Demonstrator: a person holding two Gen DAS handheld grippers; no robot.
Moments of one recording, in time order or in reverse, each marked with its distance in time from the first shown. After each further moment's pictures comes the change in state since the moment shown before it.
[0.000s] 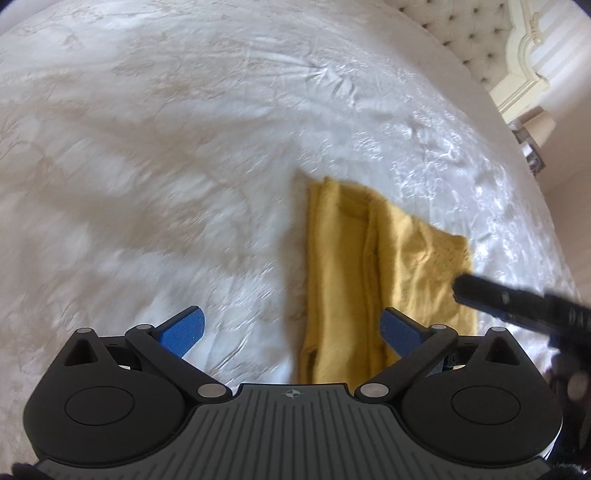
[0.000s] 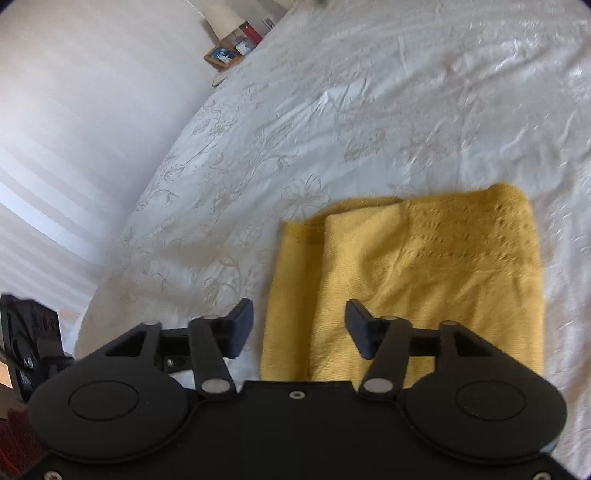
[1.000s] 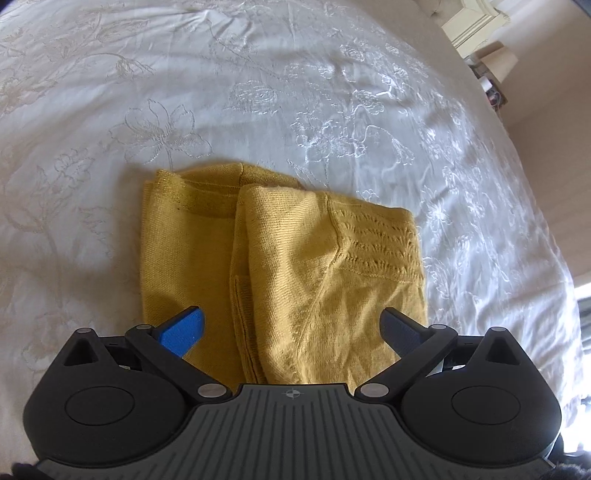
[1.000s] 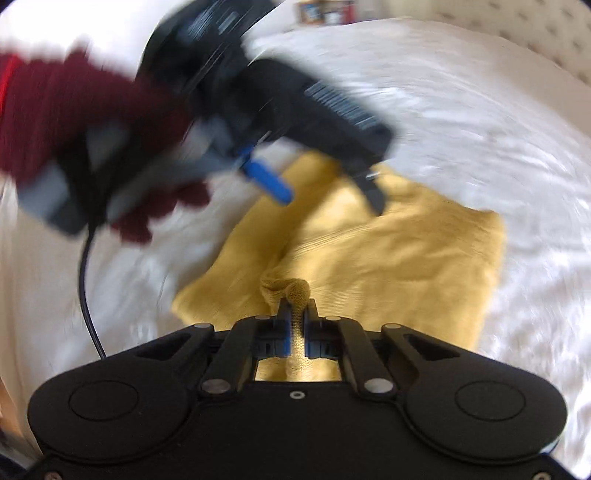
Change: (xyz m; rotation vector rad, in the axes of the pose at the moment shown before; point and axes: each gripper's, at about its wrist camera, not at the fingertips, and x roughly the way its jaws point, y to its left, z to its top) left arm 0.089 -0.084 0.032 0.124 0.183 -0.110; right arm -0.015 0.031 -0.071 -0.508 0.056 -0.190
